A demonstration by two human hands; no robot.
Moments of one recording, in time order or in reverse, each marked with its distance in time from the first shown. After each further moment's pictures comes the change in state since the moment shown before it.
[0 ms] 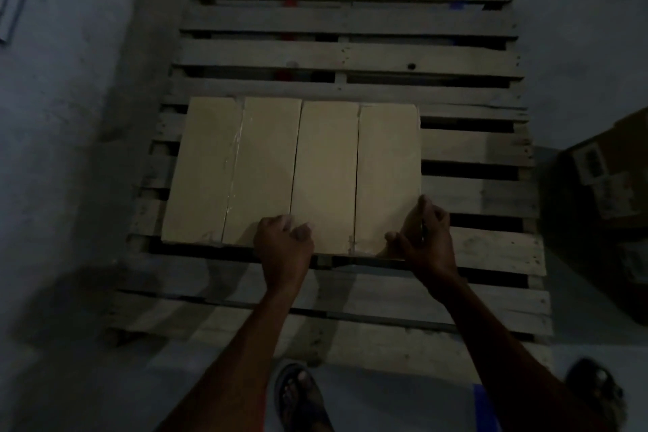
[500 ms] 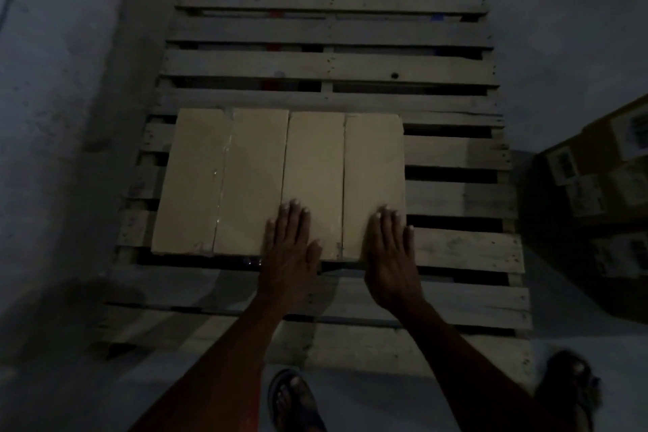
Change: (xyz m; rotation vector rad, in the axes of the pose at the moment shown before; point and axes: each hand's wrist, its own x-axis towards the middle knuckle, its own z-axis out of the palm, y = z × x) left_hand 0.002 -0.033 0.021 0.630 -0.277 0.607; right_hand -0.032 -0.001 0.035 -0.724 -0.092 -0.341
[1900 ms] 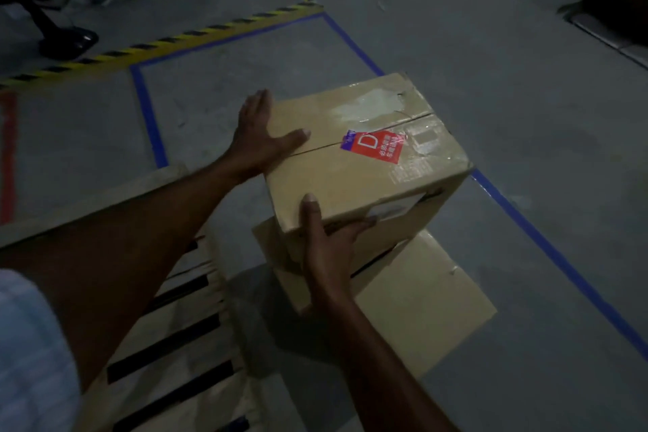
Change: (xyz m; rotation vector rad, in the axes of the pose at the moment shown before) left_hand 0.336 0.806 -0.214 -0.364 -0.093 0.356; right_hand -0.046 0.427 -0.523 1.440 0.637 0.866
